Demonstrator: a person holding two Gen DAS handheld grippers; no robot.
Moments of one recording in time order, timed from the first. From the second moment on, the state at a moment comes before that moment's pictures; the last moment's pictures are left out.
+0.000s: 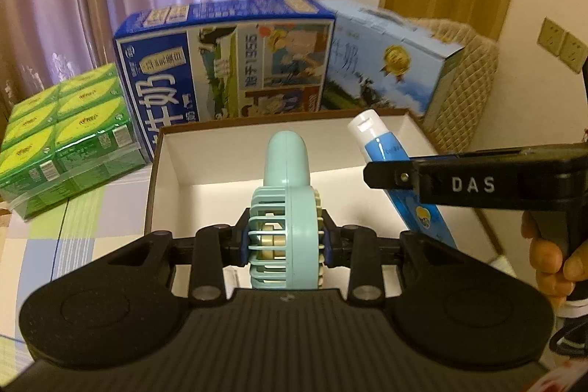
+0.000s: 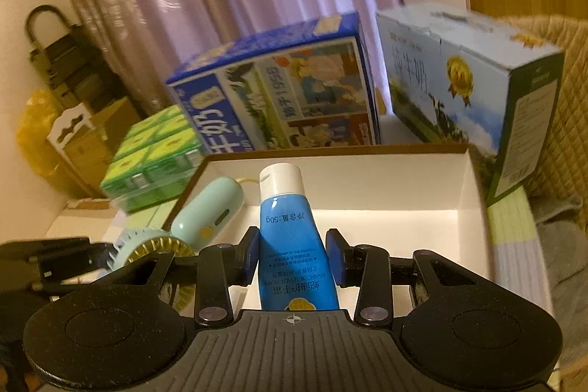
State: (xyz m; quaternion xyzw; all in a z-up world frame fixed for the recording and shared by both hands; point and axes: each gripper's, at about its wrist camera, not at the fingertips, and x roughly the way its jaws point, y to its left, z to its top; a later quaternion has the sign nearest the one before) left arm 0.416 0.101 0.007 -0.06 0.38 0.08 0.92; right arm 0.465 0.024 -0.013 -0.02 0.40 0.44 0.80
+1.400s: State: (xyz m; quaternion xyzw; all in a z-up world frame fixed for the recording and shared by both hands) left arm 0.489 0.160 -0.067 -0.10 0.46 0.08 0.88; right arm 0.532 0.059 -0.096 -0.01 0.50 0.35 0.79
